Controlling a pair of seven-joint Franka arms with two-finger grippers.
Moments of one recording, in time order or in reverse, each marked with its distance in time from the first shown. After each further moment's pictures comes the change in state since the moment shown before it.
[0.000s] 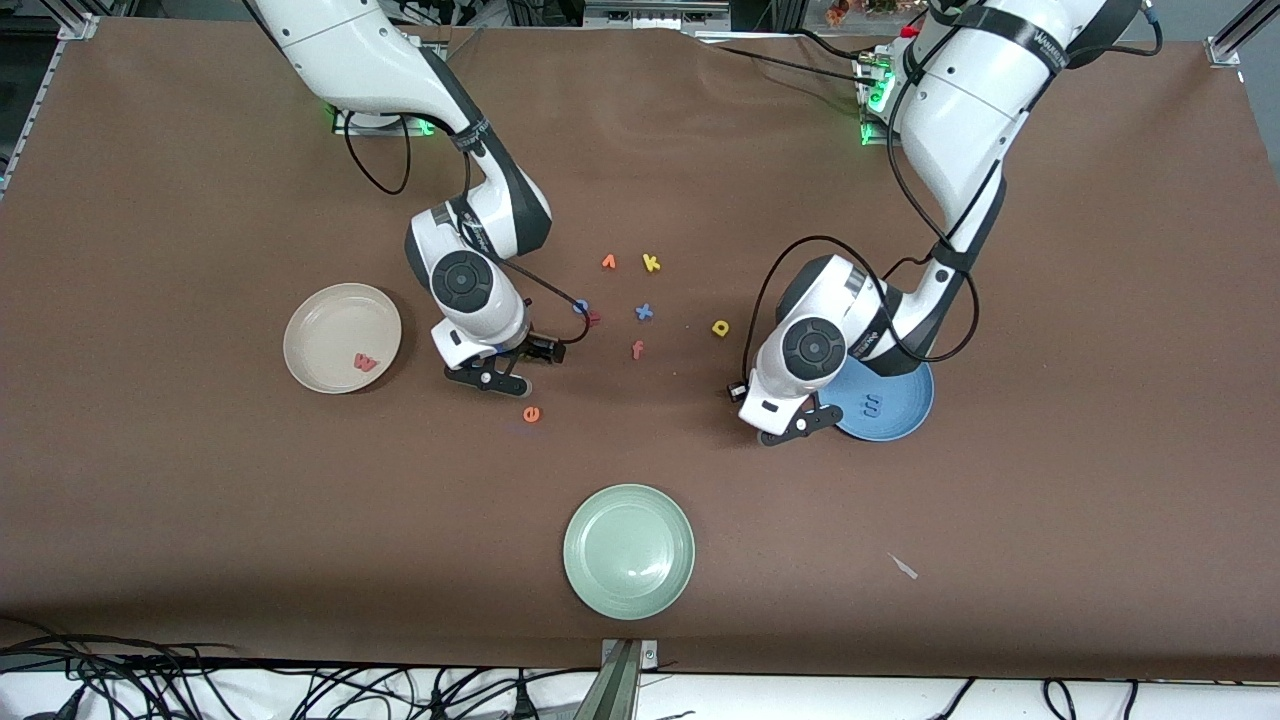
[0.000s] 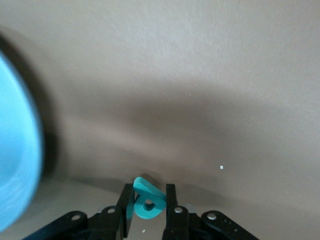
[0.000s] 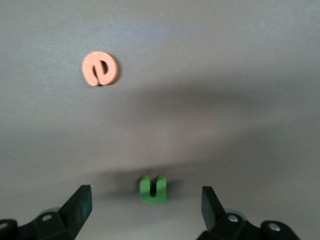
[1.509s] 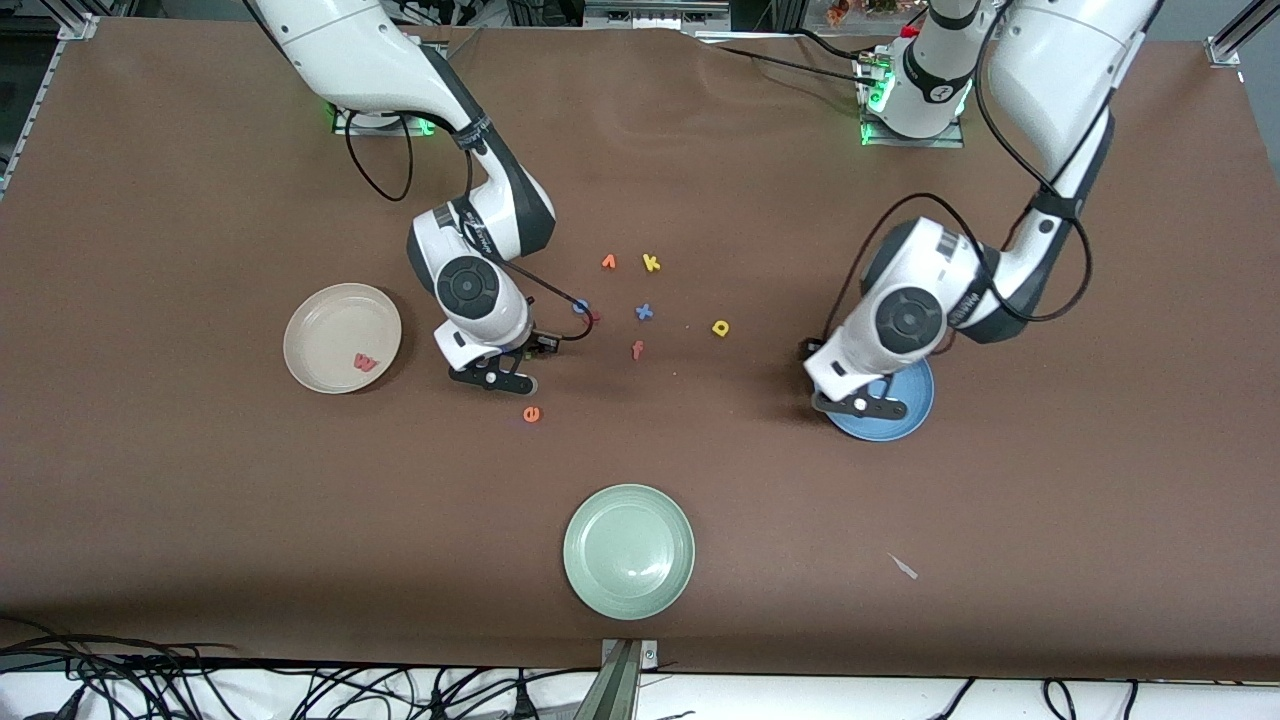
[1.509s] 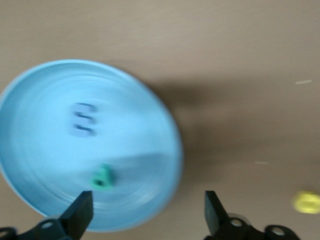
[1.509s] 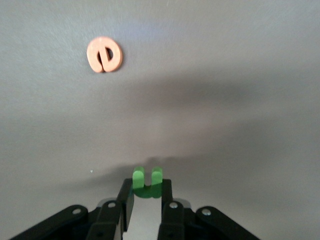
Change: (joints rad) left arm 0.197 -0.238 -0.122 -0.250 0.089 -0.053 0.435; right arm 0.000 -0.008 -0.008 0.078 0.001 -0.156 -0.065
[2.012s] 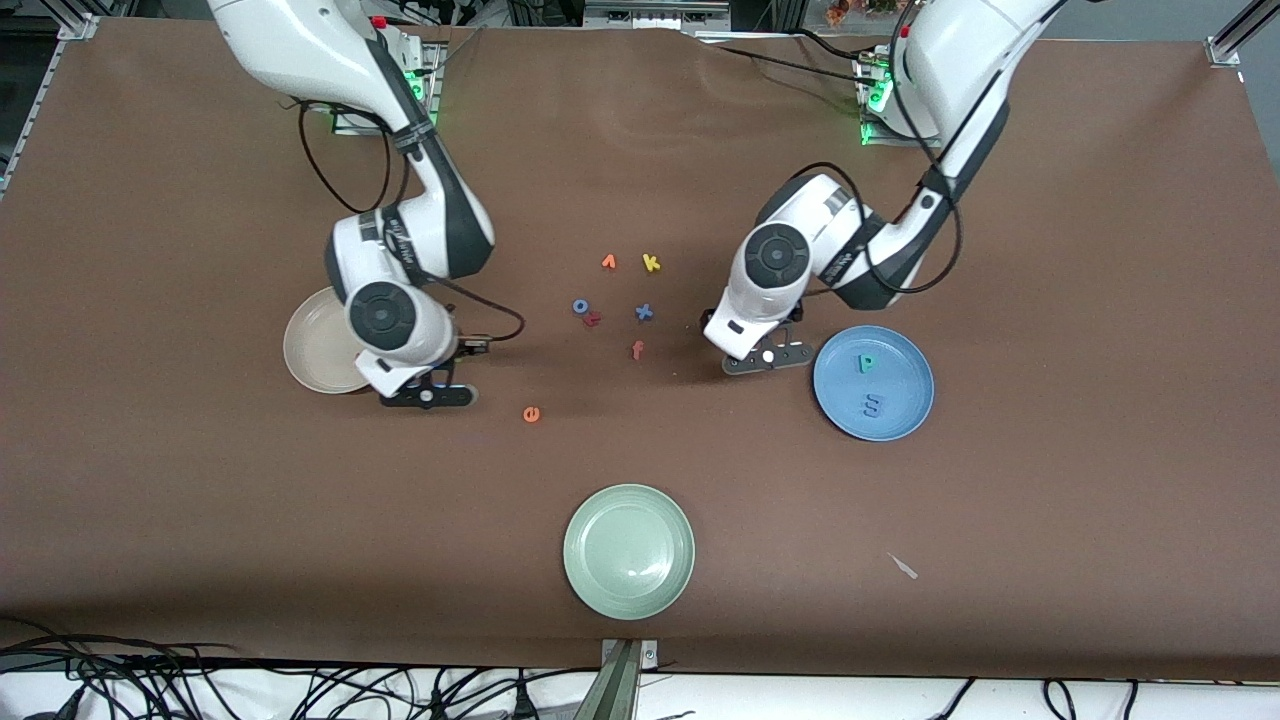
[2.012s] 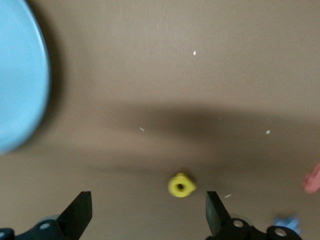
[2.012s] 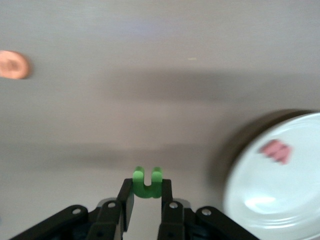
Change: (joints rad) left arm -0.180 0.060 -0.039 -0.002 -0.003 0.104 -0.581; right arm -0.009 -0.070 -0.184 -0.019 -0.002 -0.169 -0.412
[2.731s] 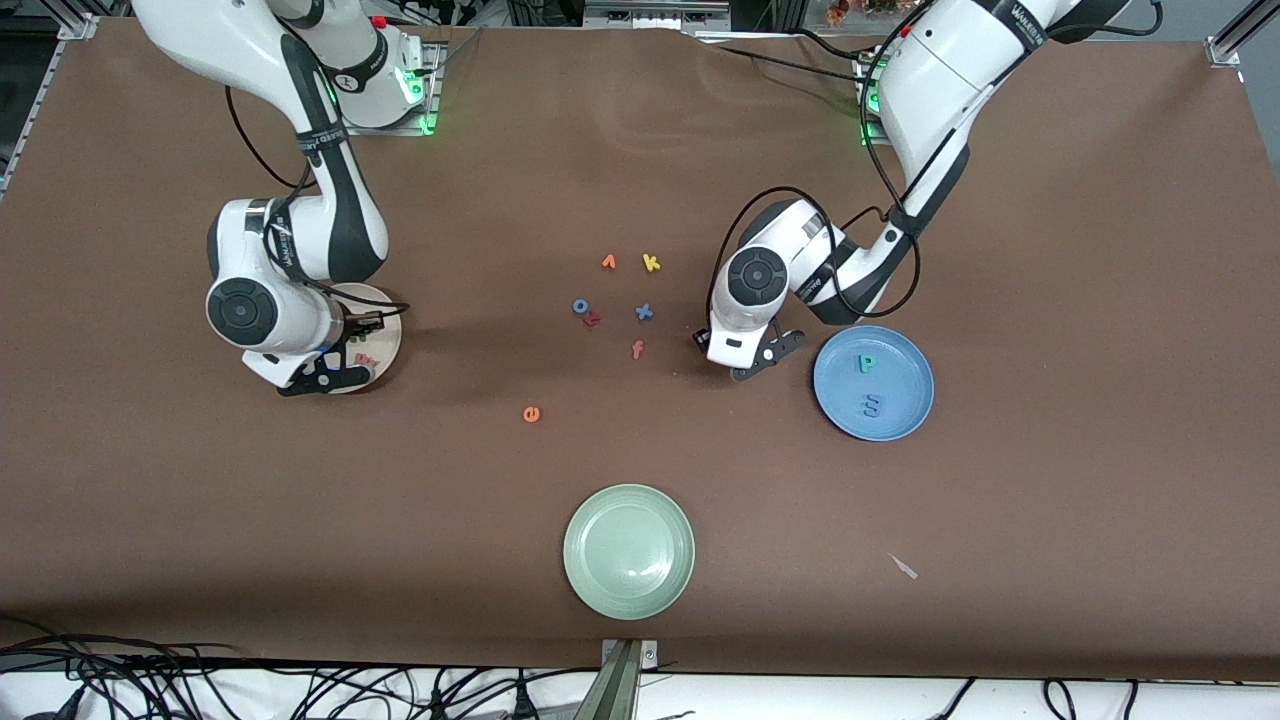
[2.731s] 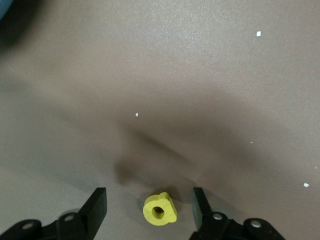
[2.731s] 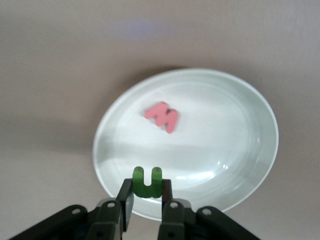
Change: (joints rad) left arm -0.010 0.102 0.009 -0.004 0.001 0.091 -0.283; right arm -0.008 -0.103 -0.198 -0.219 0.000 0.012 -0.325
